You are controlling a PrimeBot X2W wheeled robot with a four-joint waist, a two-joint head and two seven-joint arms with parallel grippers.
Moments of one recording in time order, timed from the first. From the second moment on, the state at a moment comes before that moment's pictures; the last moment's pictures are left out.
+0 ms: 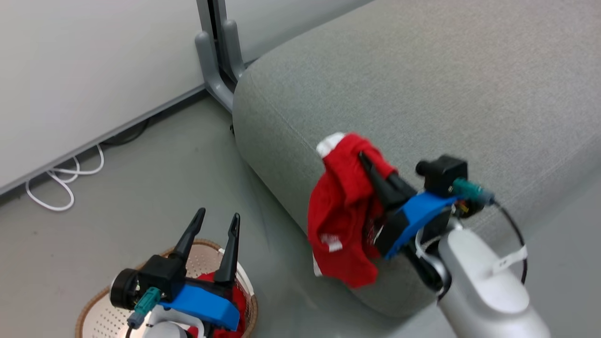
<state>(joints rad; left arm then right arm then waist) -0.12 0.11 -0.27 0.30 -0.25 -0.13 -0.26 -0.50 -0.06 0.38 0.49 0.36 0.13 -0.09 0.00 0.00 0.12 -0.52</state>
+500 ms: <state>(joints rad) -0.23 0.25 -0.28 0.16 -0.20 -0.13 -0.26 -0.91 -0.25 0.18 0.50 0.55 0.13 -0.07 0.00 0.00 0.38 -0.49</state>
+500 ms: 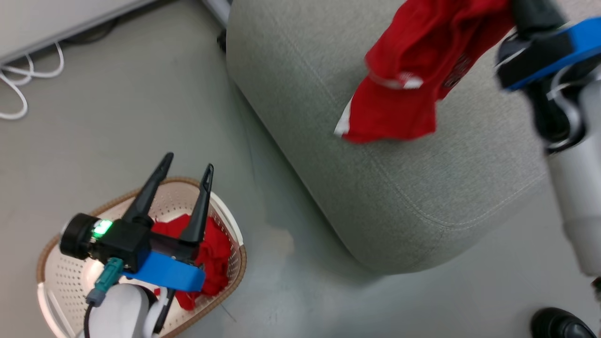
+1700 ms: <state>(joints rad) -0.29 0.37 -0.31 -0.04 -0.18 -0.12 -0.21 -1.04 -0.34 -0.05 1.05 0.39 0.13 -0.26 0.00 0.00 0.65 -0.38</state>
